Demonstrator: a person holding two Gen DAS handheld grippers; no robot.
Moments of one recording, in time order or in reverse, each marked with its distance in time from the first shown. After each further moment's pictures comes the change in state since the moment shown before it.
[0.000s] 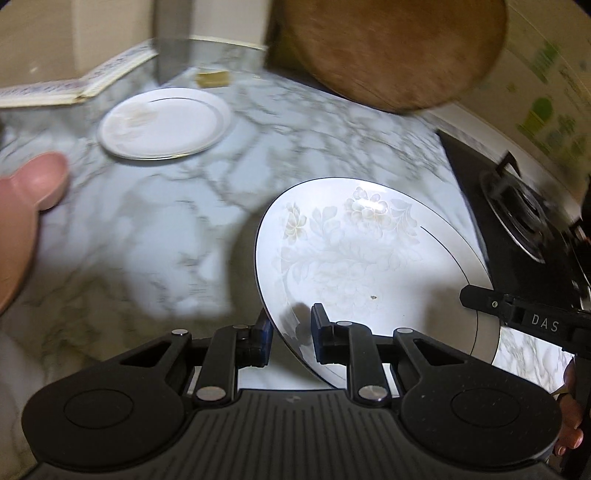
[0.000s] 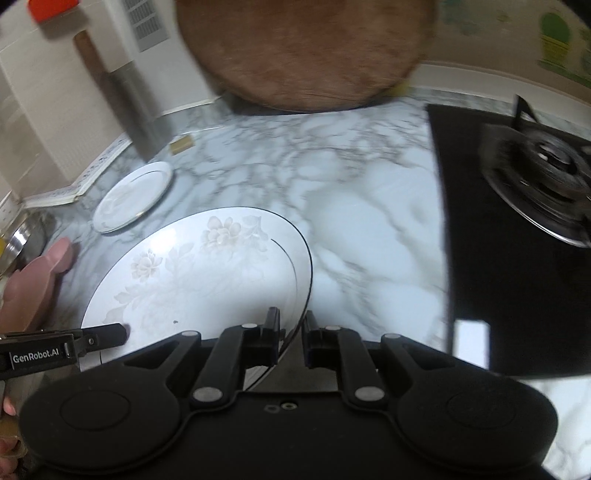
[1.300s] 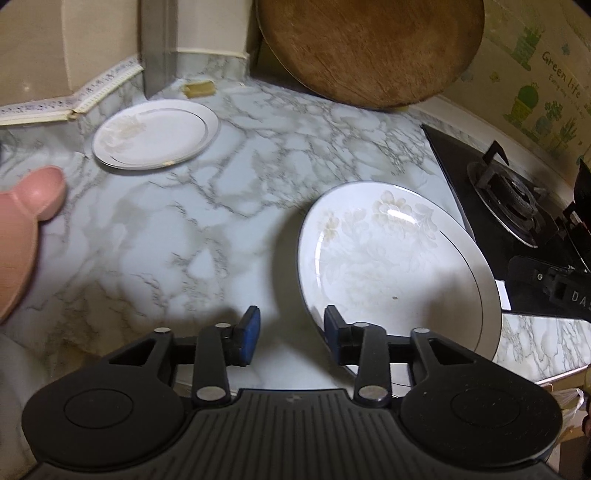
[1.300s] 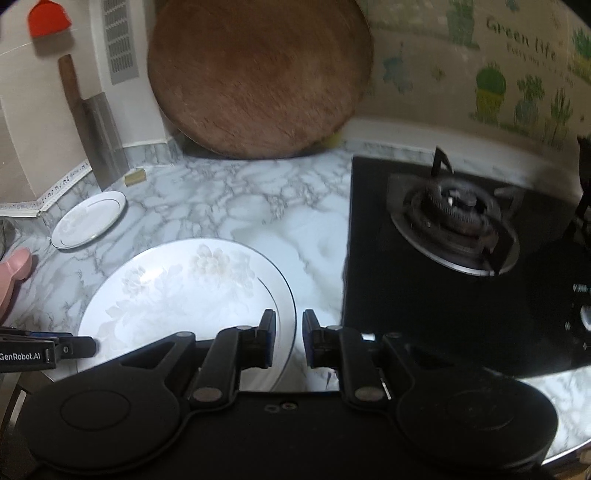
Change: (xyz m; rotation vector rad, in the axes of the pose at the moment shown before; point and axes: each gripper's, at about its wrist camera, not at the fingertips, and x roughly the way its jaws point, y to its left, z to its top) left arm -0.015 -0.005 -0.009 0.039 -0.033 0.019; right arm -0.052 -0.004 -0.007 -0.086 -0.169 -0.185
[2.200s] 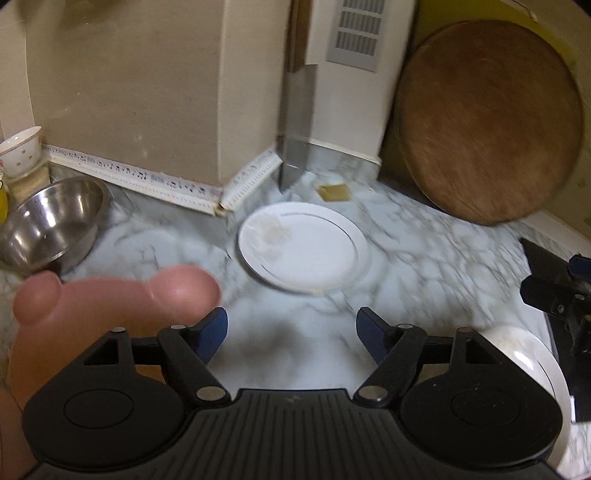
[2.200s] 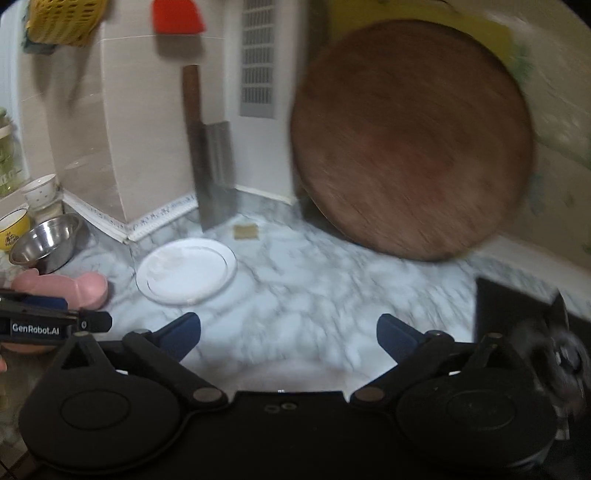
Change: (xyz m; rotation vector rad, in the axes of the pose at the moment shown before) left arm -0.028 0.100 0.067 -0.140 -0.217 0.230; right arm 0.039 0.108 0.080 -0.296 -0.156 0.228
